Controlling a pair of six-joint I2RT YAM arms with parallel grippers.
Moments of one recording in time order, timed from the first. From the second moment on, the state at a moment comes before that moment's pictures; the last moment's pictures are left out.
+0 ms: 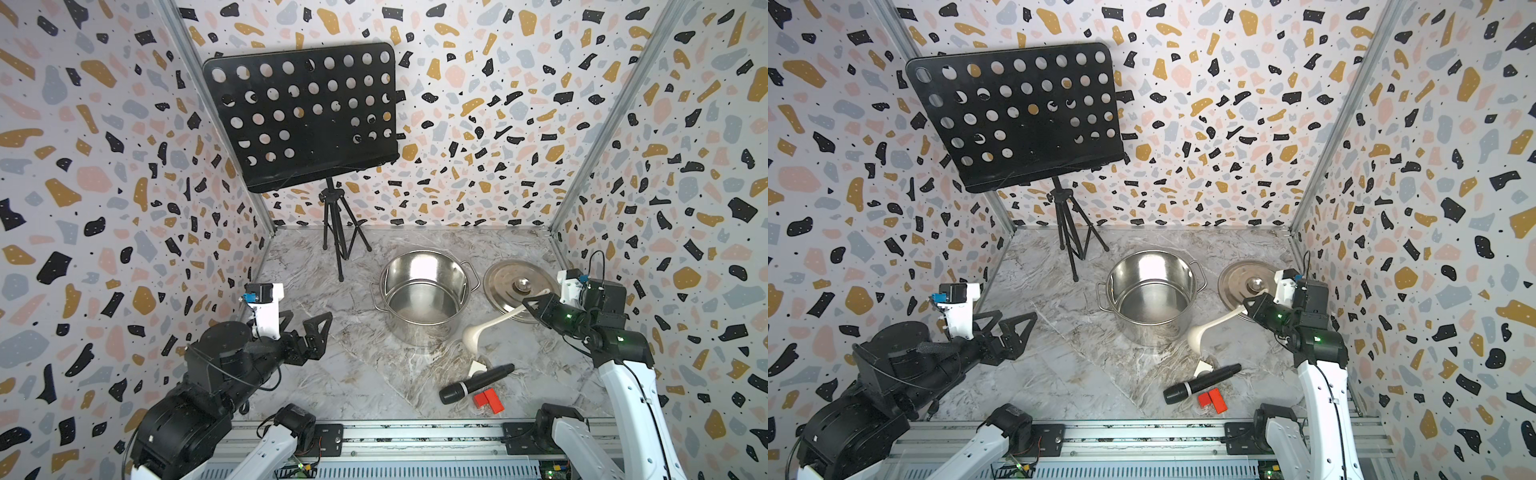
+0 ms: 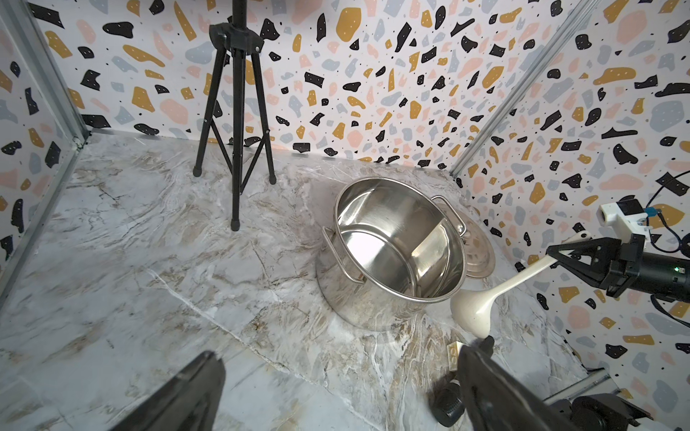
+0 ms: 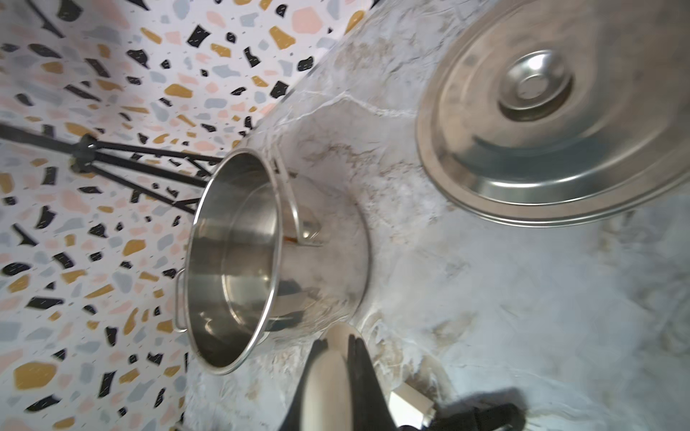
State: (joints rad) left arm -0.46 0.56 1.25 -1.08 -0.02 -0.38; right arm -0.15 0.83 0.90 -0.79 -0.51 0.49
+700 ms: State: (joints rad) left arm -0.46 0.56 1.24 -1.06 0.00 -0.33; right arm -0.47 1.10 0.49 -0.03 -0.60 0.88
